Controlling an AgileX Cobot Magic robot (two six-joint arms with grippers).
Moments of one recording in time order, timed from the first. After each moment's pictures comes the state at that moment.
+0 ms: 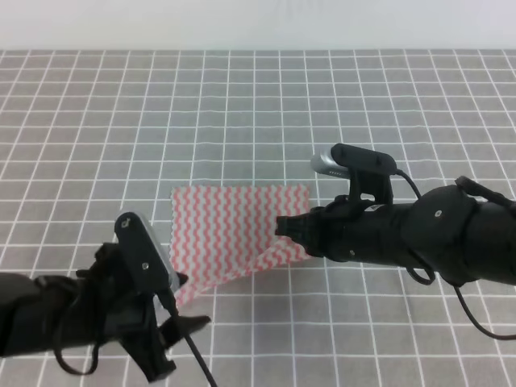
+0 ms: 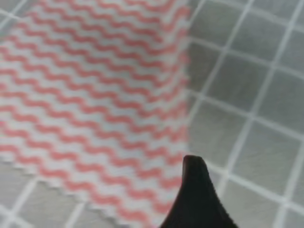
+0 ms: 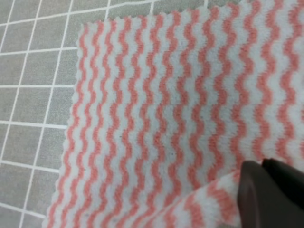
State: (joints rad) left arm -0.40 1.33 -0.51 -1.43 0.42 1.98; right arm 0.65 1.72 -0.96 1.08 0.09 -0.45
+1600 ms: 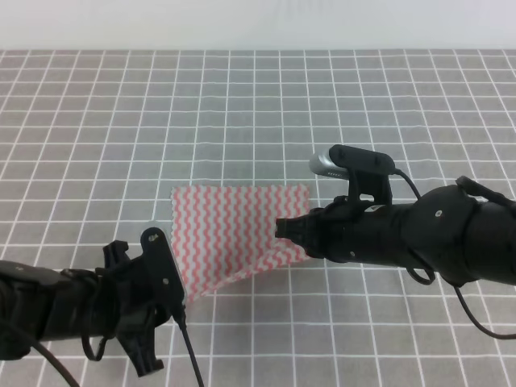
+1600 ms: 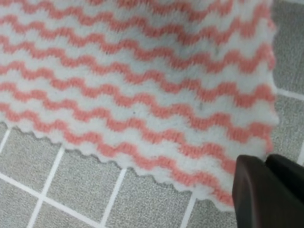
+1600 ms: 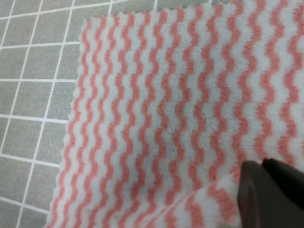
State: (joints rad) left arm -0.40 1.53 -0.56 -1.49 0.27 2.31; right arm 0.65 1.72 -0.96 1.09 0.10 -0.48
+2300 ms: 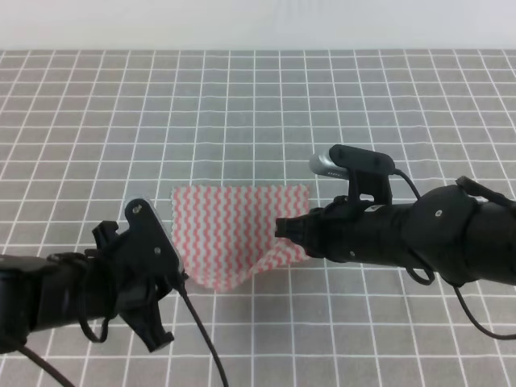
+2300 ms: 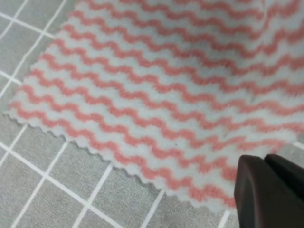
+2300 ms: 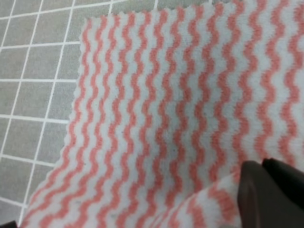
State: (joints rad) left arm -0.40 1.46 -0.58 -1.63 0.27 2.29; right arm 0.65 1.72 -0.96 1.09 0.09 -0.48
